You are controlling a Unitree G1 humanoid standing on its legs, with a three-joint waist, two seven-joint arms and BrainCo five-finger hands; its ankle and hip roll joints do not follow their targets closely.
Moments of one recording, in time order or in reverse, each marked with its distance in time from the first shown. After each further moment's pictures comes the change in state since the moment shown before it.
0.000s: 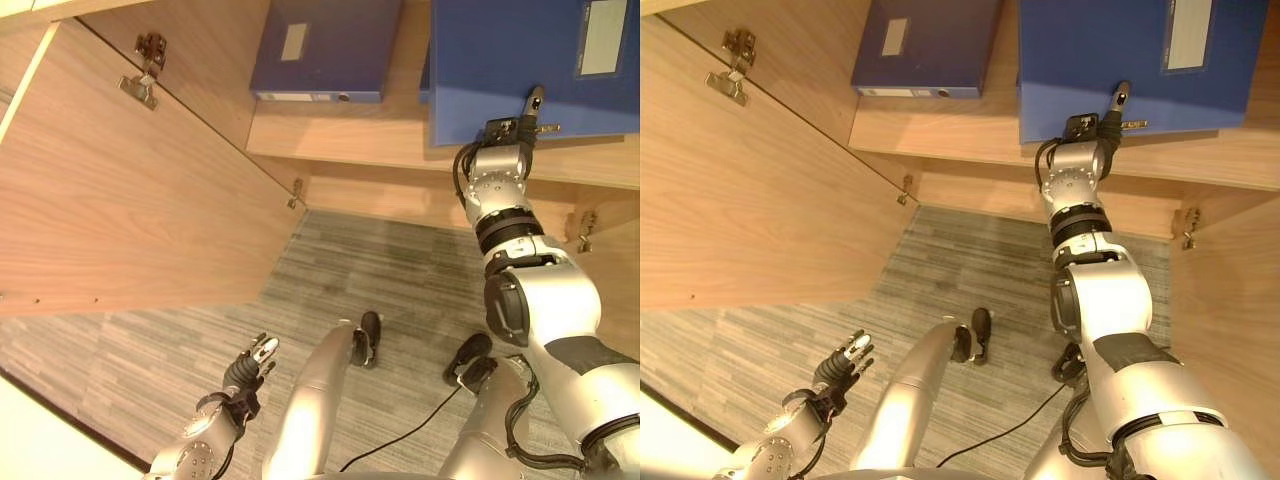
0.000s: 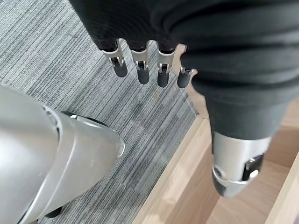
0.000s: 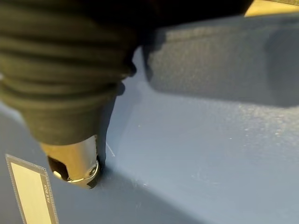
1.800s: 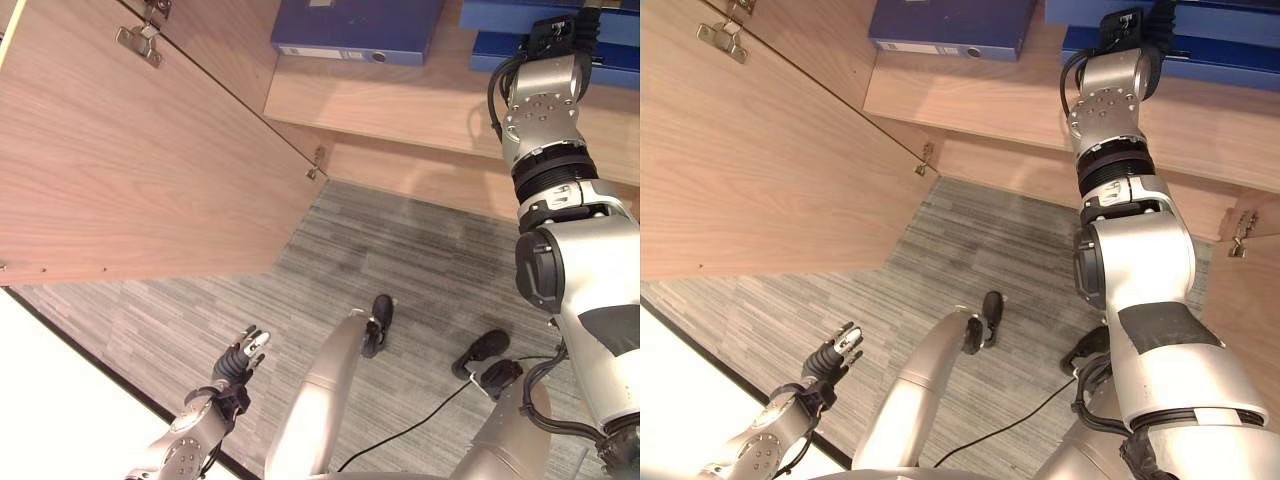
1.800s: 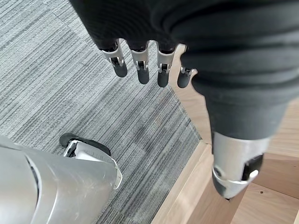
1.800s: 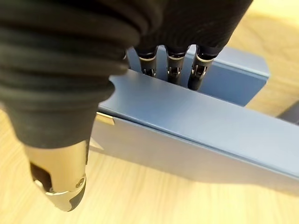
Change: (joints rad) left arm 0.000 0.063 0.001 -0.021 -0.006 -0.024 0.013; right arm -0.191 -0.074 0.117 -0.026 0.014 -0.023 0.046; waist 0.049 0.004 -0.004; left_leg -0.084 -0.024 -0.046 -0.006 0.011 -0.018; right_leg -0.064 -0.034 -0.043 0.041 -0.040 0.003
